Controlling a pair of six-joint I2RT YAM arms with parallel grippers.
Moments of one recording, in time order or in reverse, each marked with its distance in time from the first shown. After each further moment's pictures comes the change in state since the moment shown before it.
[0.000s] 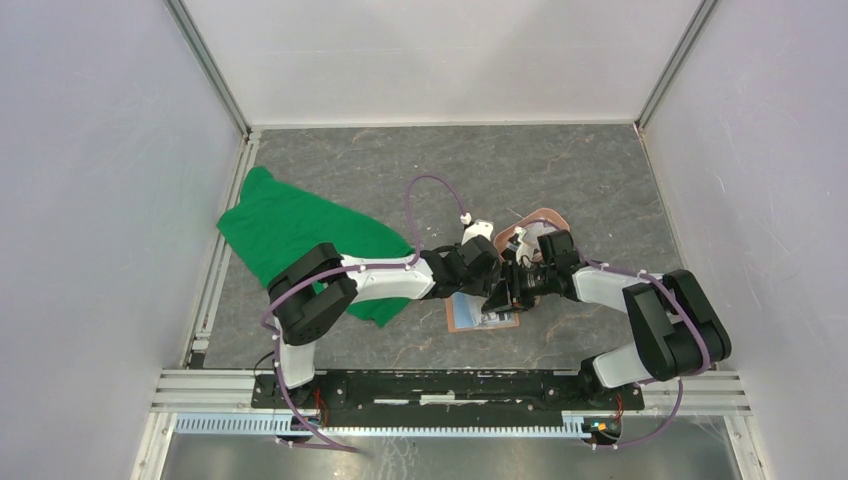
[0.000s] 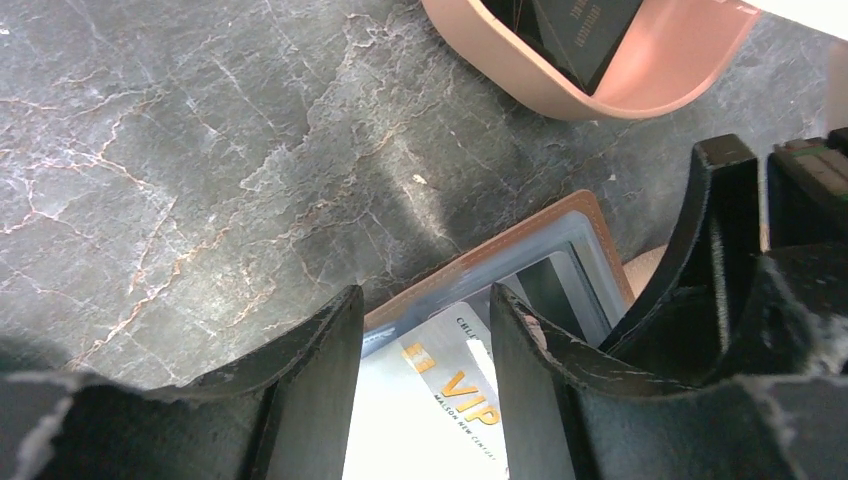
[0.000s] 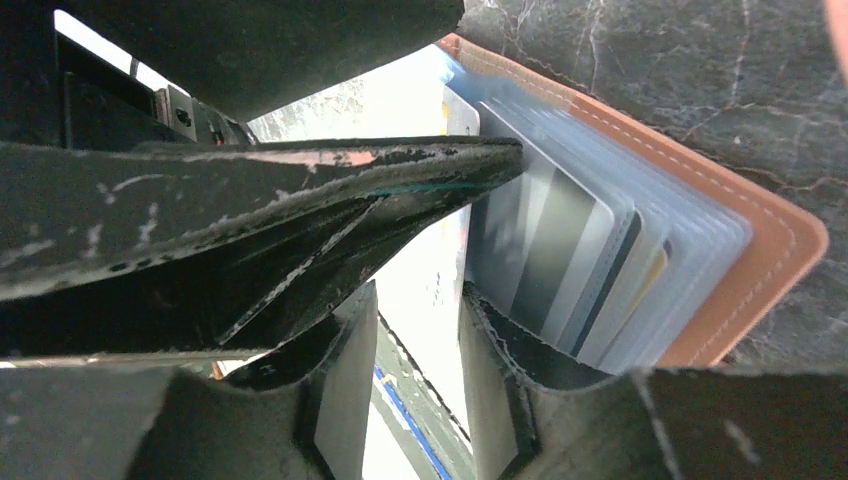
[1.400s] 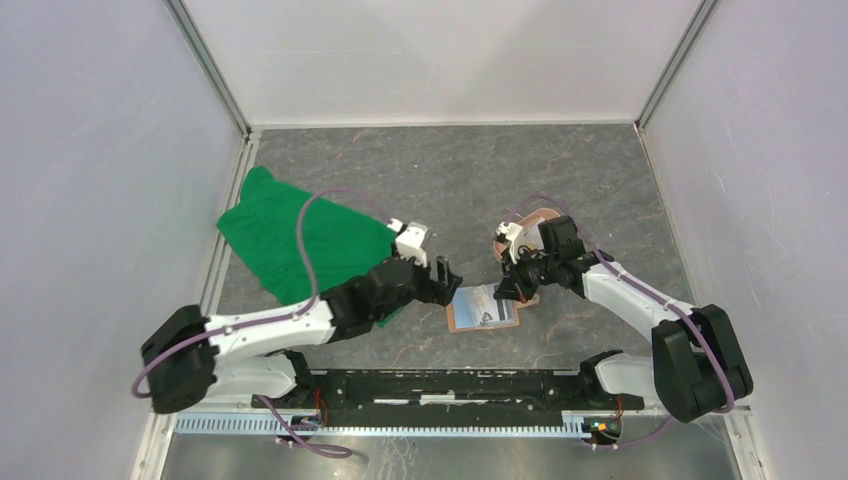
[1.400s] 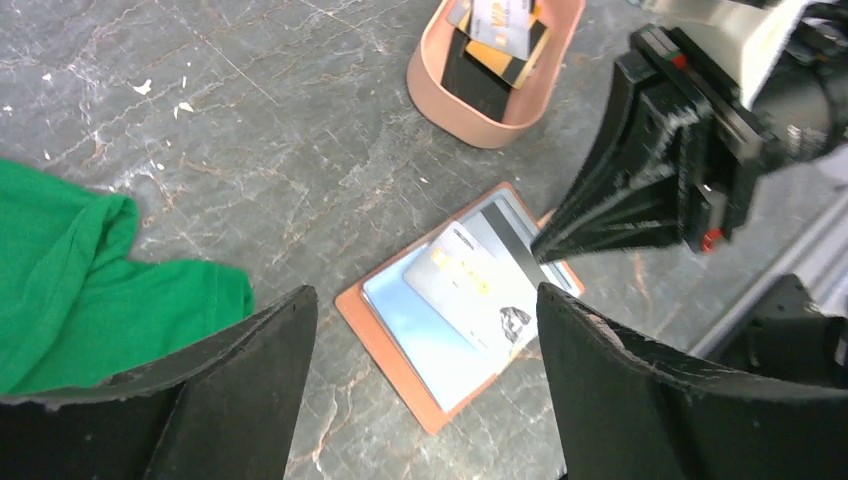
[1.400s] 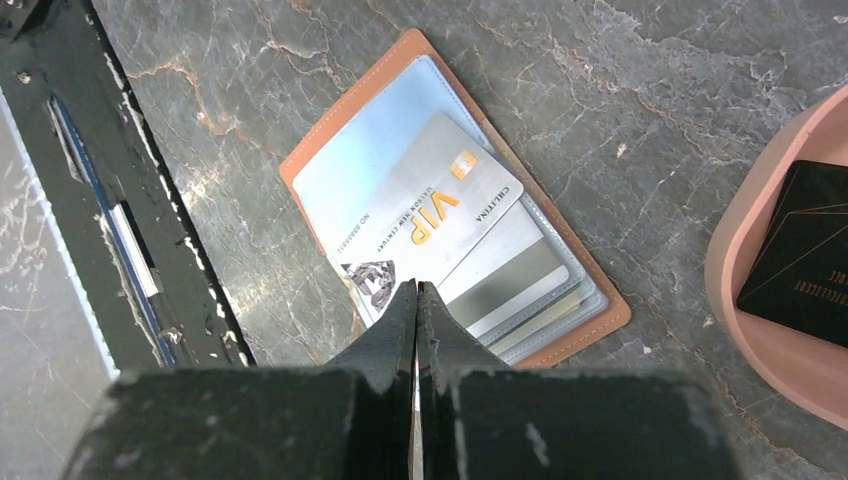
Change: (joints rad) left arm 0.000 -0.652 -0.496 0.286 -0.076 0.142; right arm 0.051 -0.201 0.123 -0.252 0.122 -0.710
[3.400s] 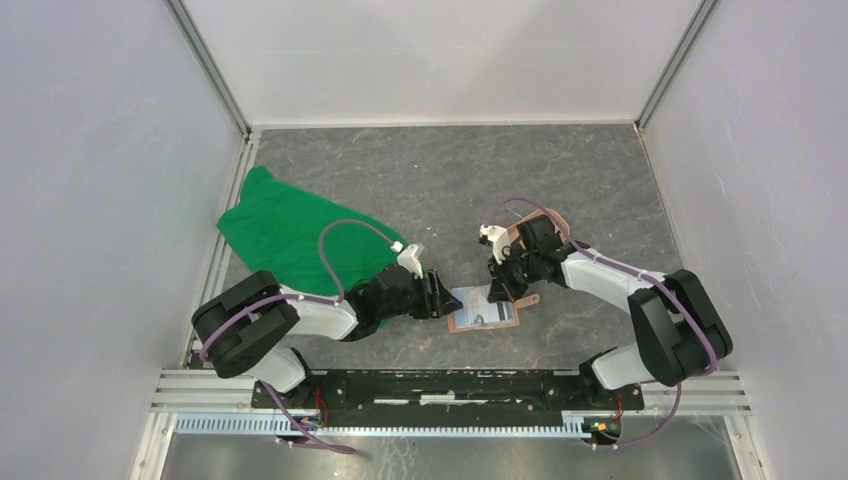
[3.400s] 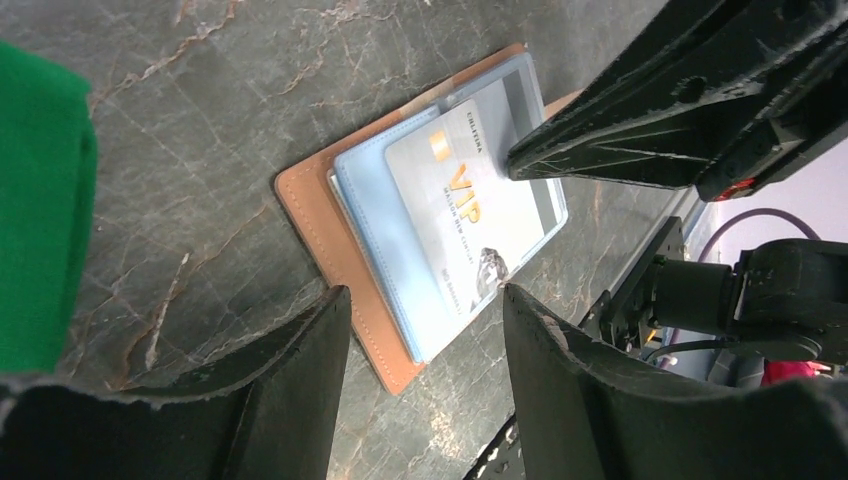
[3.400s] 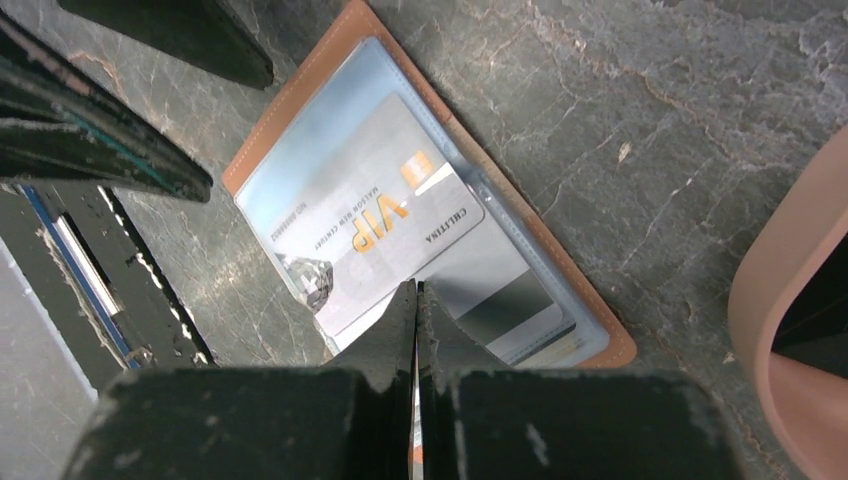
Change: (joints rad) left arm 0.135 0.270 -0.271 0.472 0.433 -0.389; right arm 0.088 0.166 0.060 0.002 0.135 0.036
